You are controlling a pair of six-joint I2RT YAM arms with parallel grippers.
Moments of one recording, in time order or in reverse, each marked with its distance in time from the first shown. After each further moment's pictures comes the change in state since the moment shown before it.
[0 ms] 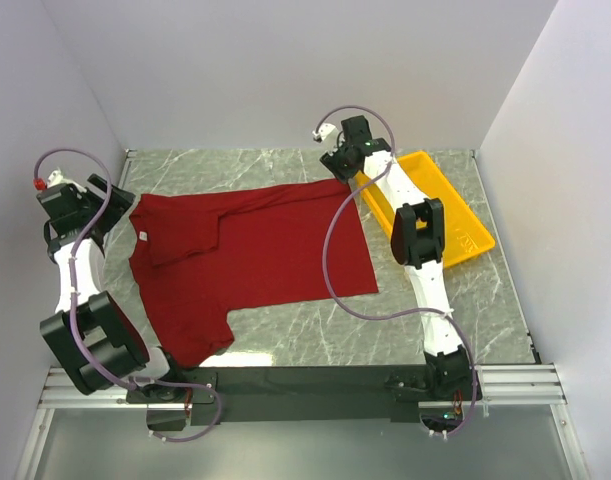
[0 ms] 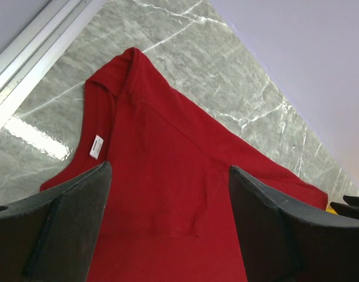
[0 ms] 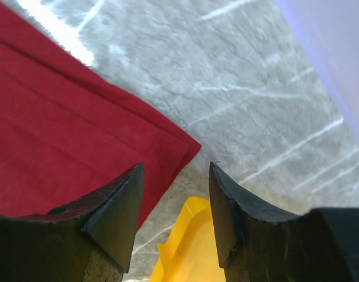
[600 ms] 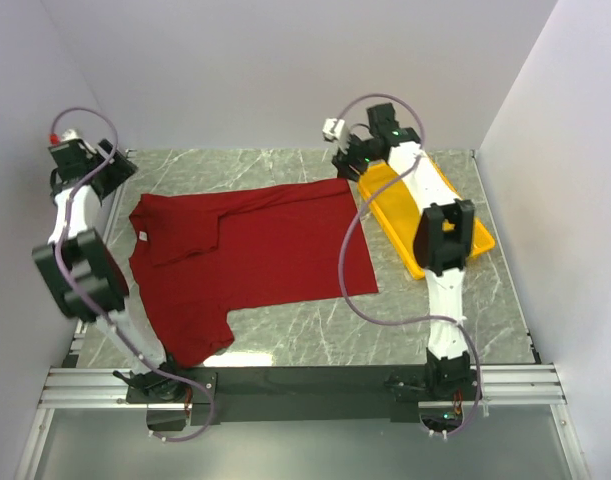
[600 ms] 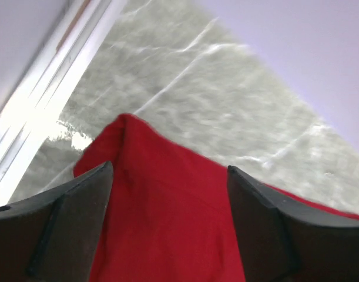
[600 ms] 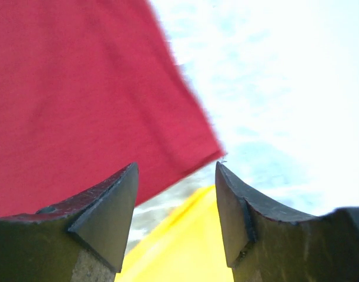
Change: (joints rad) left arm -0.103 0.550 0.536 -0.124 -0.072 0.104; right arm -0.083 -0.312 -0.295 -0.069 -0.475 -0.327
